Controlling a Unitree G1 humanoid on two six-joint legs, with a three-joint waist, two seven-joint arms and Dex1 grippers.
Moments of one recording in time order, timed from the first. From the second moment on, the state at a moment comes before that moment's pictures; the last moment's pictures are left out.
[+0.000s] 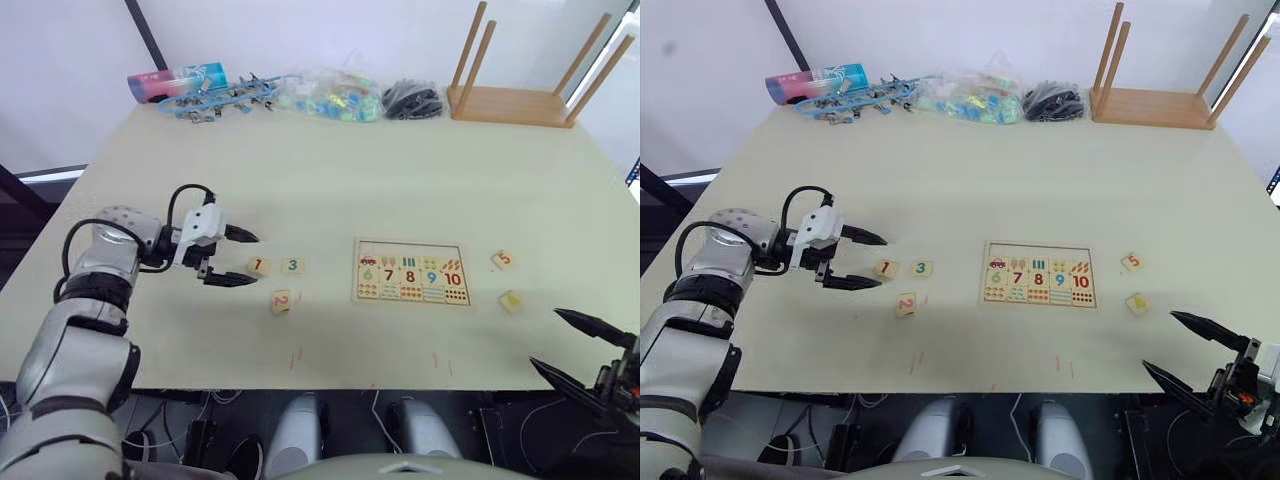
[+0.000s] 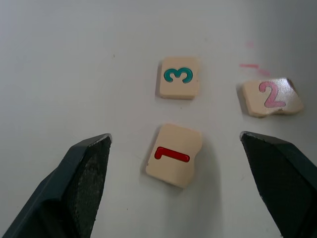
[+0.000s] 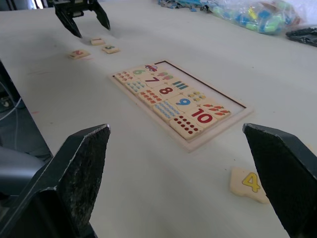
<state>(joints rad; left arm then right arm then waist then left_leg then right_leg) -0.84 0.86 -0.39 1.04 -0.30 -0.43 -1.58 0.50 -0.57 -0.53 -0.17 0.67 -0.17 1.31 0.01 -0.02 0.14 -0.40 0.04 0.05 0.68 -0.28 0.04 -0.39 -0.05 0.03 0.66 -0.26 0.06</state>
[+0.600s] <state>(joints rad) -0.93 0.80 -0.51 1.22 -0.27 -0.57 -1.58 0.49 -0.57 -0.52 -0.15 0.67 -0.18 1.32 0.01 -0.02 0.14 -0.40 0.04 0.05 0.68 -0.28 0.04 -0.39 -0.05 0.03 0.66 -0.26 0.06</state>
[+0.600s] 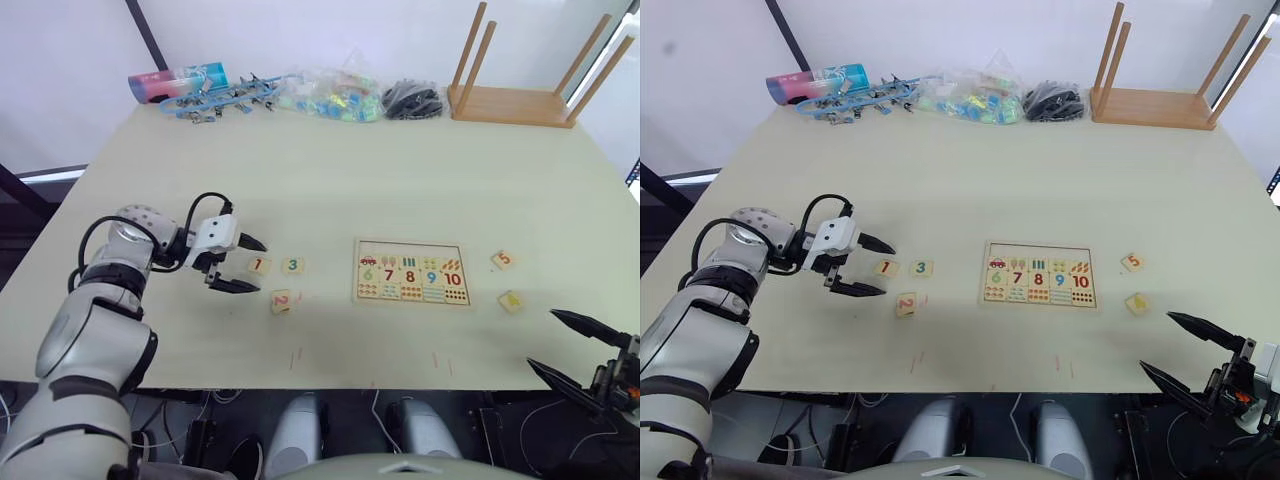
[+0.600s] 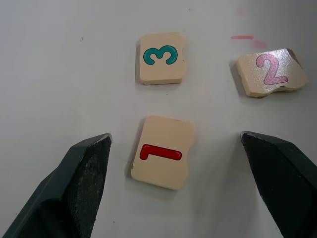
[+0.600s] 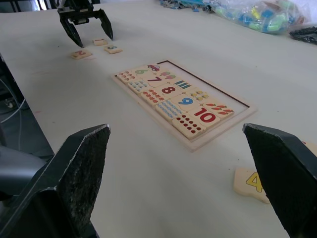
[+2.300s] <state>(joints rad) -0.93 0.78 -0.42 1.26 -0.19 -0.62 -1.59 0.47 -0.57 -0.52 -0.14 0.67 -0.18 1.32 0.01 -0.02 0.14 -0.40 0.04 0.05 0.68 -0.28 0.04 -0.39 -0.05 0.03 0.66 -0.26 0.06</state>
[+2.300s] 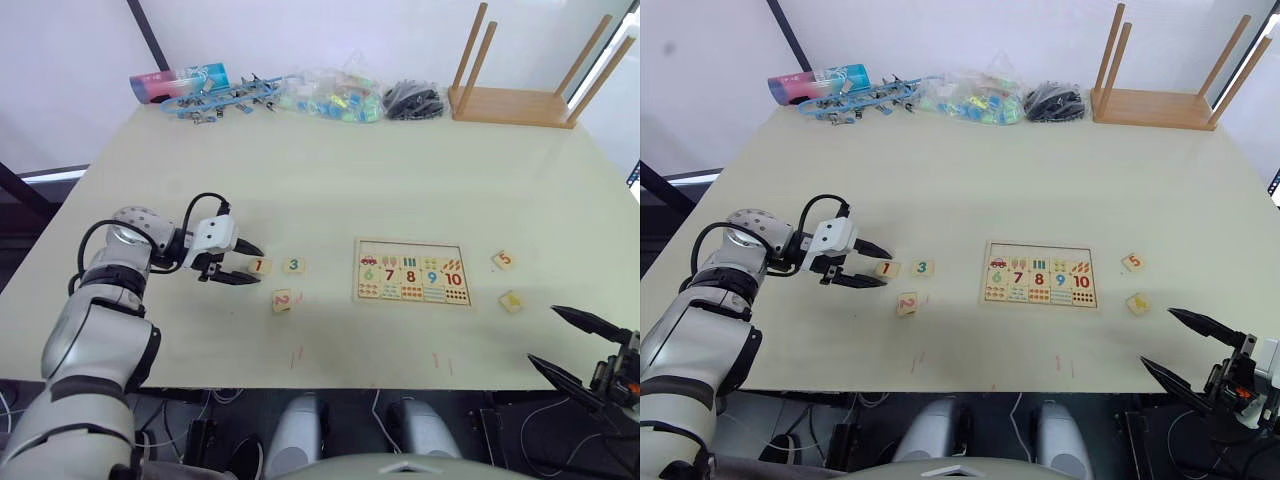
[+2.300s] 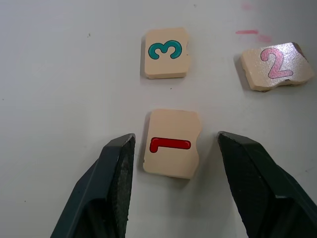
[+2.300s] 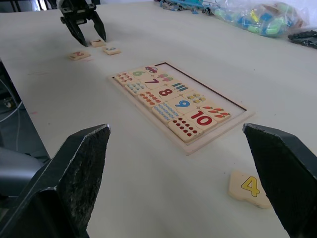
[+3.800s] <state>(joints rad) -0.97 0.53 -0.30 0.63 -0.04 0.08 -1.44 0.44 -0.50 -0.48 -0.19 0.67 -0.18 1.21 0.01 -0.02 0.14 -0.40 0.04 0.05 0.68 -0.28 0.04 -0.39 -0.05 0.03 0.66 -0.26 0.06</state>
